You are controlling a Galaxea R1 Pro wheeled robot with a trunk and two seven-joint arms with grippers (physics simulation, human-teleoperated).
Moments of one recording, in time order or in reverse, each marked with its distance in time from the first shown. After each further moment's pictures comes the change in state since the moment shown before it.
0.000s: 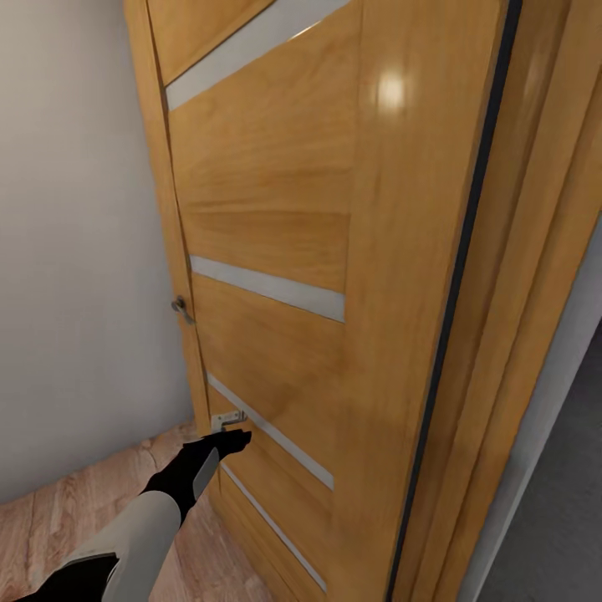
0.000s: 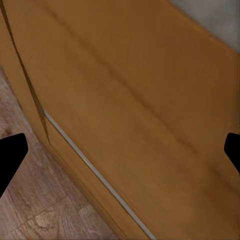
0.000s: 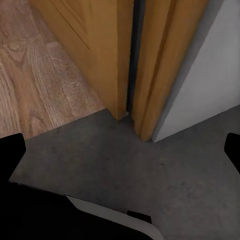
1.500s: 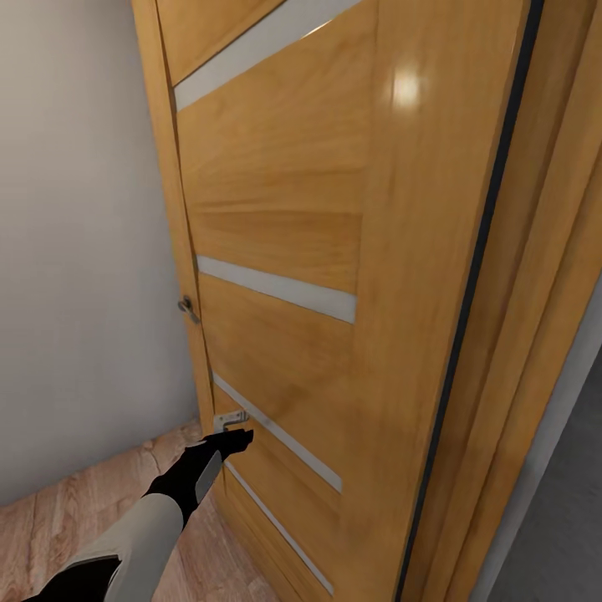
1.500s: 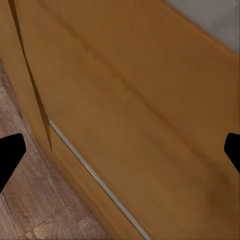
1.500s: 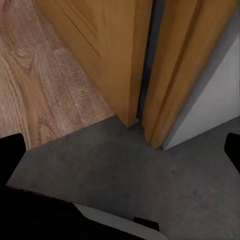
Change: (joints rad) left arm 0.006 -0.009 0.002 0.011 0.000 -0.059 -0.002; right arm -0.011 0.017 0.002 -0.001 -0.002 0.005 0.003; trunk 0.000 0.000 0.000
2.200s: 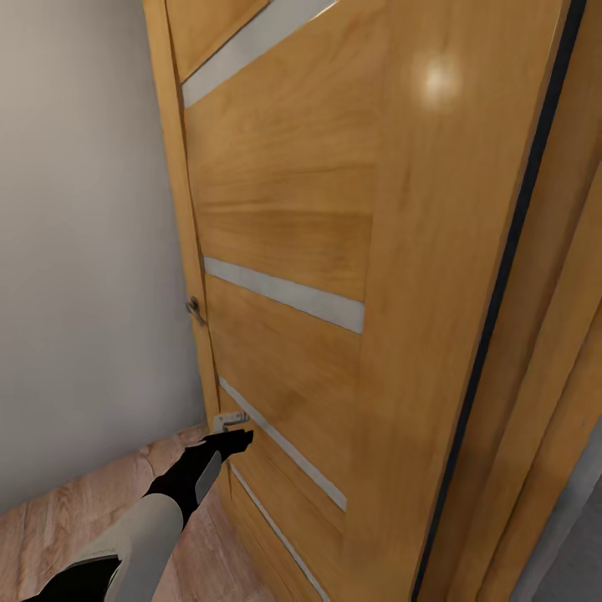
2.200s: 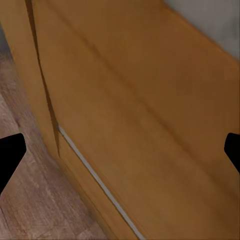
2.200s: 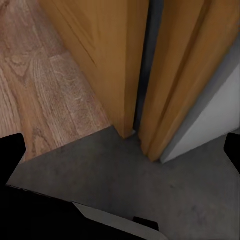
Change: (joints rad) left arm 0.000 0.000 -0.001 0.001 -0.002 0.000 0.001; right arm 0.000 -0.001 0.000 0.000 0.000 0.001 0.001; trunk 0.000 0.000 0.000
